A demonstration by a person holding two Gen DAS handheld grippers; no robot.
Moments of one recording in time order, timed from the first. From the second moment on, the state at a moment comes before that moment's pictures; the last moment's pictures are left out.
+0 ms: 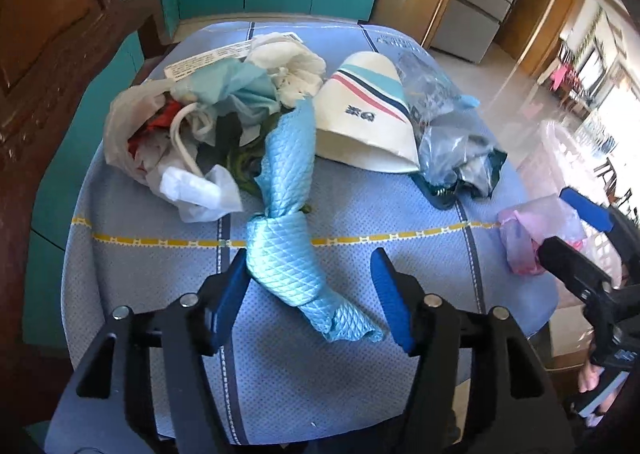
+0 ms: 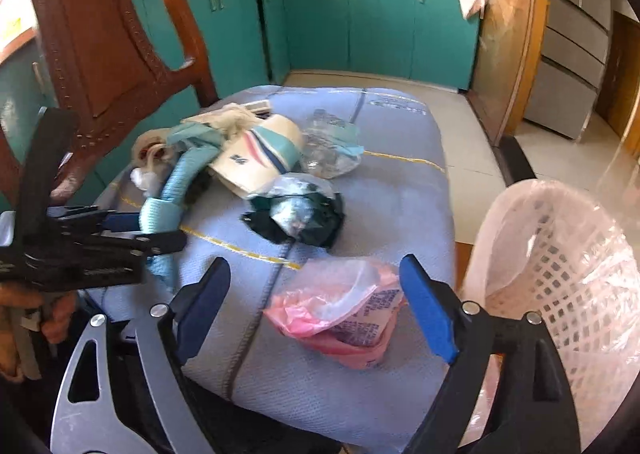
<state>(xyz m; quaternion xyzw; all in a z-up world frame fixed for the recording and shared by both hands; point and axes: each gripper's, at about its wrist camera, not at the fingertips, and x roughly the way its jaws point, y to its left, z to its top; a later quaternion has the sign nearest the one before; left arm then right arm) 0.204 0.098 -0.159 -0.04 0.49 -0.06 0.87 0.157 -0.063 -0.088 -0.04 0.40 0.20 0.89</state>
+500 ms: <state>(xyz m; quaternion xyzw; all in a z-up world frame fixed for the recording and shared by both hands) 0.201 0.094 -0.157 -0.05 0.48 -0.06 0.87 0.158 -0.075 -0.095 -0.04 0.41 0.18 0.89</state>
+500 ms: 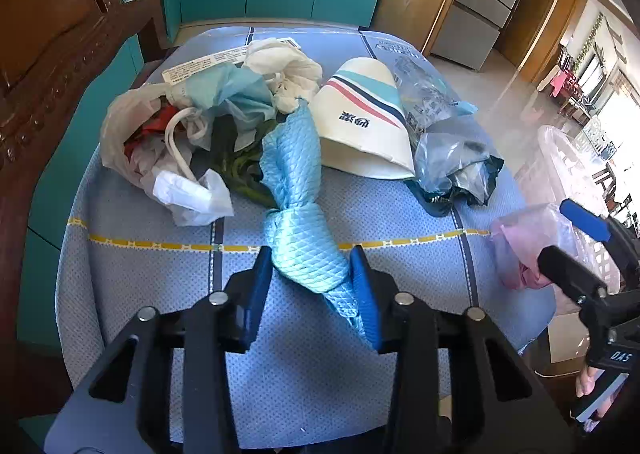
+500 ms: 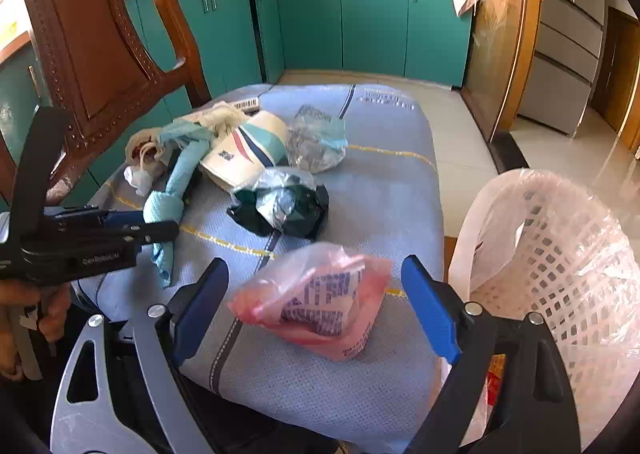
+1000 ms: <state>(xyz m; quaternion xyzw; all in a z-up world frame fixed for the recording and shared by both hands) 0.205 0.092 -0.164 -0.05 0.49 -0.06 0.87 0.162 -0.049 -0.115 -0.07 0.42 0.19 0.88</state>
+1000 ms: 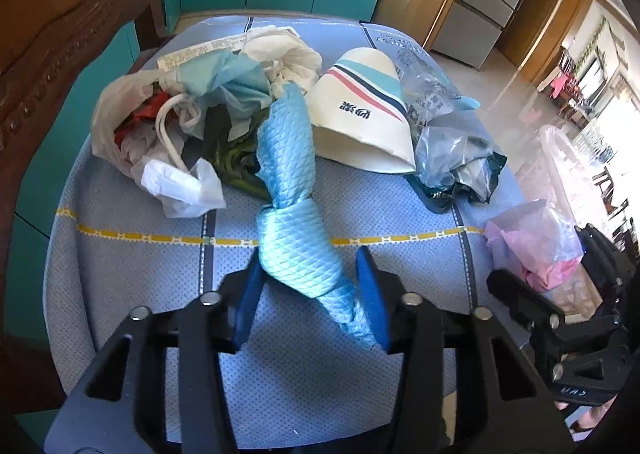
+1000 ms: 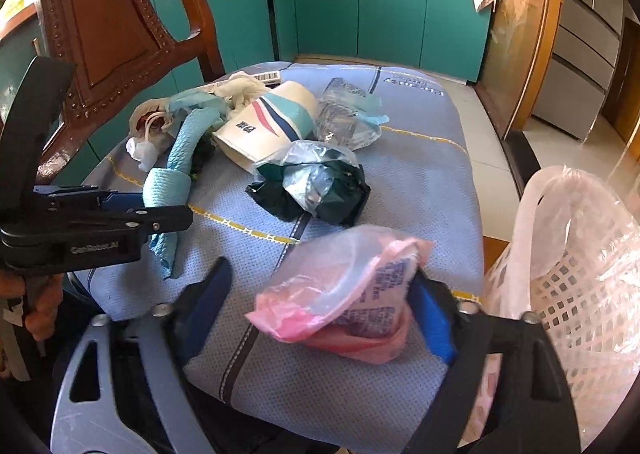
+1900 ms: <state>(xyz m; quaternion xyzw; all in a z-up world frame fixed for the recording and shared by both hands) 0.125 0.066 -0.081 0.04 0.33 -0.01 0.94 0.126 -0.061 -0.051 -0.08 0.35 0.18 0.92</state>
